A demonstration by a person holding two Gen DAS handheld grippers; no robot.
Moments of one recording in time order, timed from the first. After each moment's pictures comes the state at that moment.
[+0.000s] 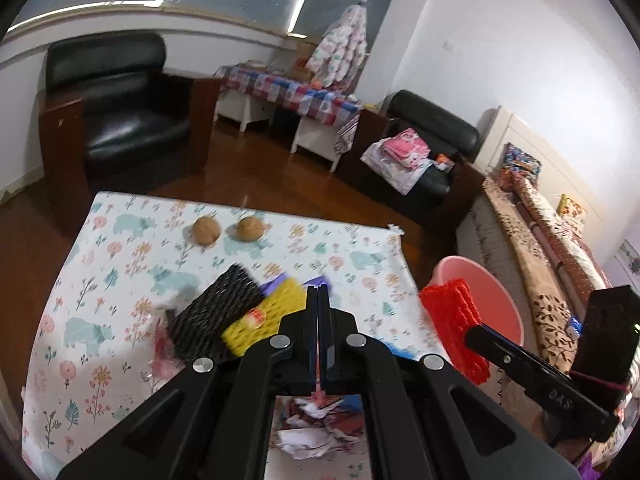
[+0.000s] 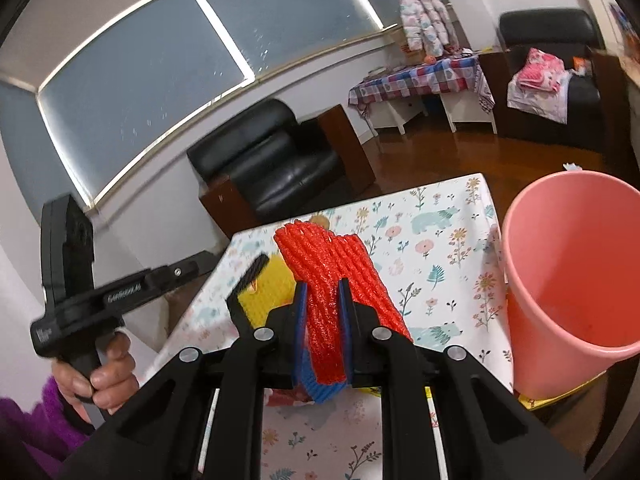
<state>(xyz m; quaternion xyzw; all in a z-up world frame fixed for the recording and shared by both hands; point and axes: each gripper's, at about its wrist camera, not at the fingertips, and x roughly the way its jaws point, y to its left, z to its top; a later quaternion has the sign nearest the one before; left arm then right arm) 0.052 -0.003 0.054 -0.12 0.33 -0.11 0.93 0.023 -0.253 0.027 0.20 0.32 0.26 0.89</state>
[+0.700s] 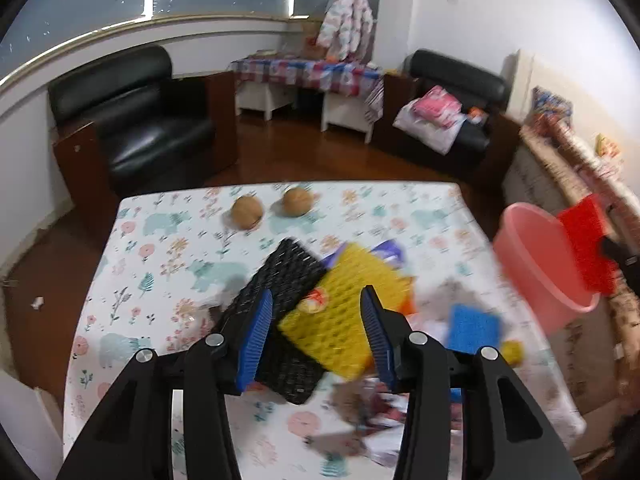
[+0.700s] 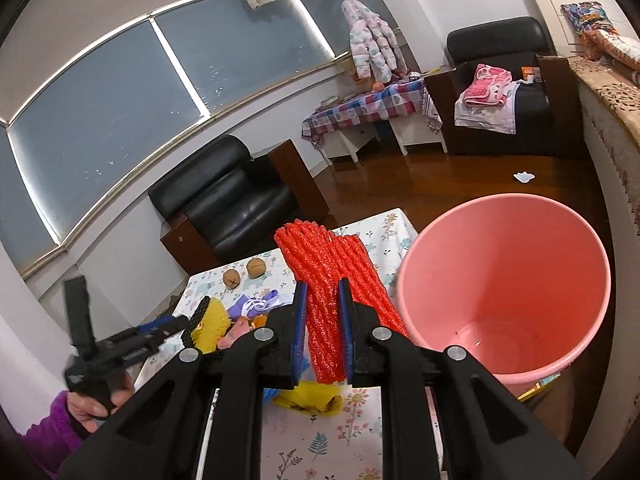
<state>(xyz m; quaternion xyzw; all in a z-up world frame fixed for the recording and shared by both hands) 0.077 -0.001 0.004 -0.01 0.38 -0.04 0.92 0.018 -0.320 0.031 0.20 0.29 0.17 0.92</state>
